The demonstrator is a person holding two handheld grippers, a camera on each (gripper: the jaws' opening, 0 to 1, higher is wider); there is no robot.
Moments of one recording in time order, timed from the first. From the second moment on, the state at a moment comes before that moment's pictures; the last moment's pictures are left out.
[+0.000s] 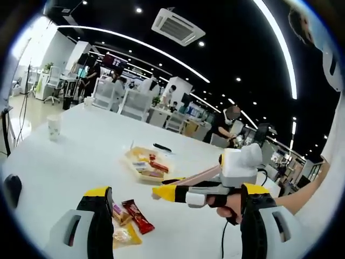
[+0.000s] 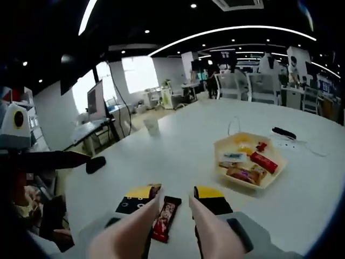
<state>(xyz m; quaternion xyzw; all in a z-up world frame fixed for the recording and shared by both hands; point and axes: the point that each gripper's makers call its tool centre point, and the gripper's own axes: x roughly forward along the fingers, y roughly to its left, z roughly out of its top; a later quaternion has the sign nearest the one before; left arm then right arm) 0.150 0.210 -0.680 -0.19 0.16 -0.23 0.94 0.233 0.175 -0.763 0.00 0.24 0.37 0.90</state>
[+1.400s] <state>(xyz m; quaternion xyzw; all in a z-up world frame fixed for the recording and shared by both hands) 0.145 0.216 -0.686 -0.18 0.17 -0.22 0.94 0.223 0.197 -0.835 0.01 0.31 0.35 0.89</state>
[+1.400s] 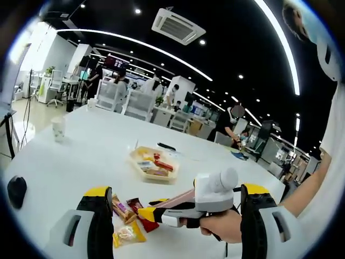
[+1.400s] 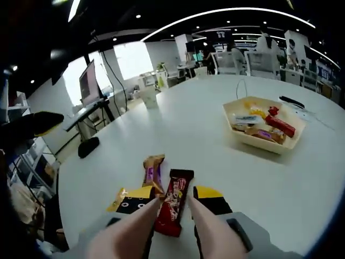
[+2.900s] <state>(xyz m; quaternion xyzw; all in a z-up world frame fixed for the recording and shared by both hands) 0.151 0.226 -0.670 -0.19 0.14 -0.19 0.95 0.220 0.195 -0.842 -0.04 0.27 0.40 0.88</state>
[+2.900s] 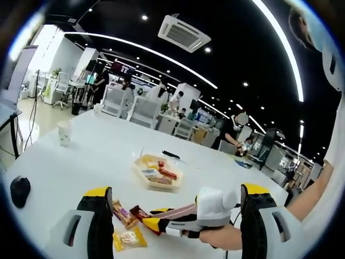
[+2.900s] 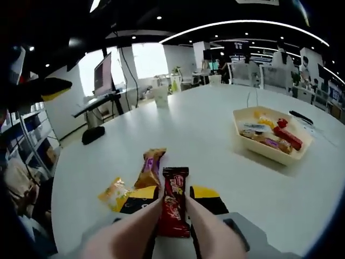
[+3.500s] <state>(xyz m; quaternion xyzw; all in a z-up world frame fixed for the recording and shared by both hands) 0.163 0.210 -0.667 -0.20 0.14 -0.21 0.95 0.225 0.158 -0.843 -0.07 0.29 0.35 0.89</state>
